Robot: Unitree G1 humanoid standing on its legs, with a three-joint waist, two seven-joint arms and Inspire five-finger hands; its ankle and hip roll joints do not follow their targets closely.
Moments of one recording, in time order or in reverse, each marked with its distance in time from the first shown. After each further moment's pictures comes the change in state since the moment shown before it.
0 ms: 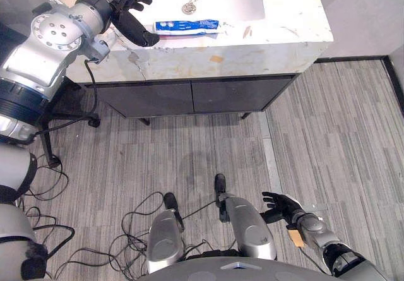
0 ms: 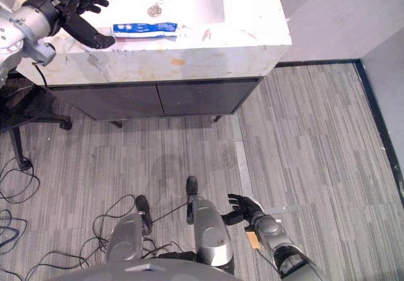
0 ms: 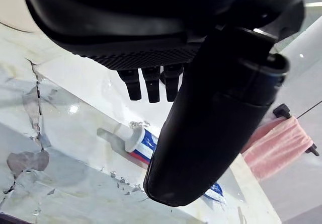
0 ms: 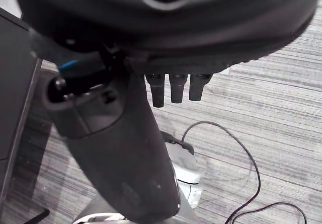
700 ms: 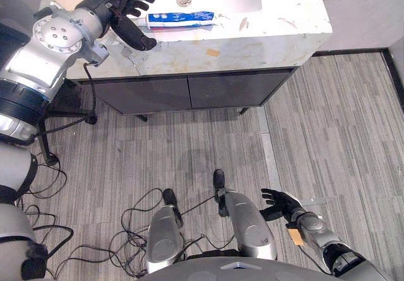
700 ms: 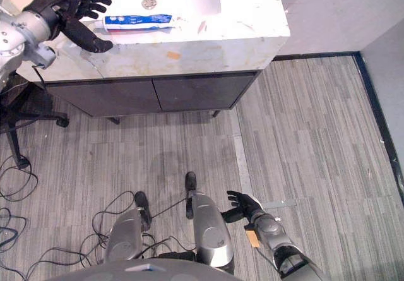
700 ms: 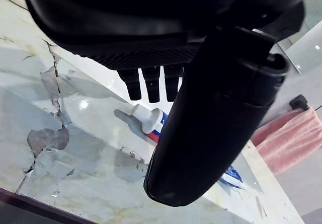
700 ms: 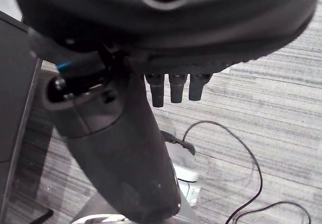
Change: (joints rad) left arm -0.001 0.000 -0.037 0.031 0.002 -0.002 0.003; right arm 0.002 0.000 0.000 -0.001 0.022 -0.041 0.001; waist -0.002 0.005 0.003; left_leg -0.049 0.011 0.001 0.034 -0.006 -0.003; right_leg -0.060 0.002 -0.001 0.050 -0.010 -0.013
